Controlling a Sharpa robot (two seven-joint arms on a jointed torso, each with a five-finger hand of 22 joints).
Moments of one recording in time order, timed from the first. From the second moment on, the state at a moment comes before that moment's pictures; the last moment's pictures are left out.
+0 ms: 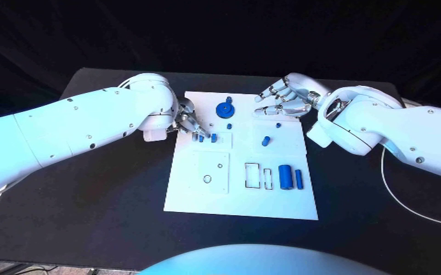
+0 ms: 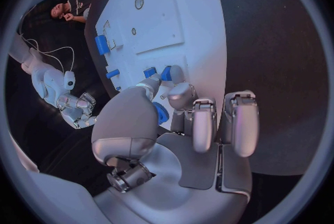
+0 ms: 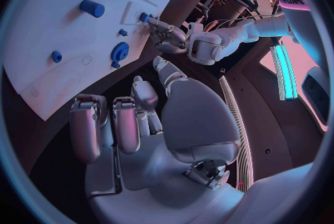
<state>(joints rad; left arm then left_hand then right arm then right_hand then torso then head) 1.31 -0.62 -0.05 1.37 -1.07 0.31 -0.66 0.97 -0.11 0.25 0.21 0.12 1.04 0.01 0.58 0.71 1.39 -0.06 1.09 1.00 1.46 -0.10 1.57 1.31 0.02 1.47 0.02 1.54 1.31 1.25 -0.96 -0.03 1.70 -0.97 -0.30 -0.10 1.23 -0.08 0.18 0.02 0.27 0.96 0.14 0.07 0.07 1.36 0.06 1.04 1.25 1.46 -0.02 1.49 1.31 0.05 1.47 0.09 1.48 1.31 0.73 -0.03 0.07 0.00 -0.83</state>
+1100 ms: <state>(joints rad) 1.28 -0.64 -0.05 1.40 -1.06 -0.10 -0.14 1.50 -0.09 0.27 0.07 0.12 0.80 0.13 0.25 0.41 0.93 0.09 0.37 0.34 1.19 0.01 0.78 0.82 0.18 1.17 0.11 0.48 0.85 1.25 -0.96 -0.03 1.70 -0.97 -0.30 -0.10 1.23 -0.08 0.18 0.02 0.27 0.96 0.14 0.07 0.07 1.36 0.06 1.04 1.25 1.46 -0.02 1.49 1.31 0.05 1.47 0.09 1.48 1.31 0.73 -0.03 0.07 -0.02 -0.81</state>
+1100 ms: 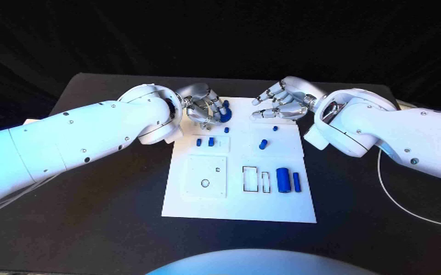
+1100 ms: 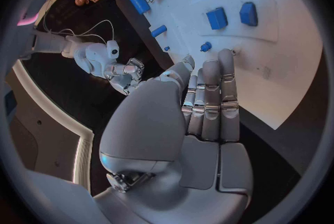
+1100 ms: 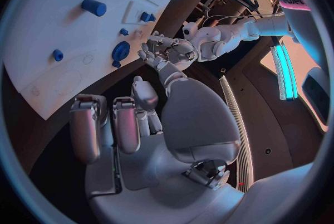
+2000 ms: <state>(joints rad) 1.25 -0.52 -0.06 1.30 -1.52 -0.10 -0.07 1.44 -0.13 0.27 0.09 0.11 1.00 0.11 0.15 0.22 1.08 0.06 0.23 0.13 1.47 -0.03 1.29 1.18 0.12 1.46 0.07 1.00 1.18 1.25 -0.95 -0.03 1.70 -0.97 -0.30 -0.10 1.23 -0.08 0.18 0.02 0.28 0.96 0.14 0.07 0.07 1.36 0.06 1.04 1.25 1.46 -0.02 1.49 1.31 0.05 1.47 0.09 1.47 1.31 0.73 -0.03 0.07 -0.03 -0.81</state>
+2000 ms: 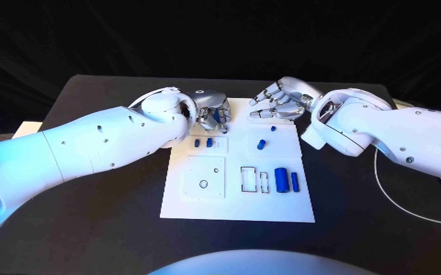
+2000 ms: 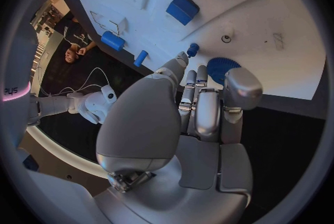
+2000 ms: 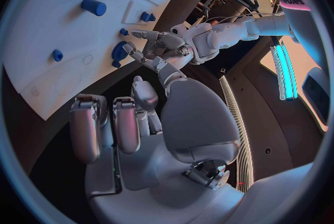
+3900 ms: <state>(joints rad) 1.25 -0.46 -0.06 1.26 -1.59 0.00 -0.12 1.42 -0.15 0.32 0.08 0.11 1.03 0.10 0.09 0.17 1.14 0.06 0.15 0.09 1.47 -0.03 1.28 1.12 0.11 1.47 0.06 1.01 1.19 1.25 -0.95 -0.03 1.70 -0.97 -0.30 -0.10 1.24 -0.08 0.18 0.02 0.28 0.96 0.14 0.07 0.07 1.36 0.06 1.04 1.25 1.46 -0.02 1.49 1.31 0.05 1.47 0.09 1.47 1.31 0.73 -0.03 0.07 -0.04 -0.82</state>
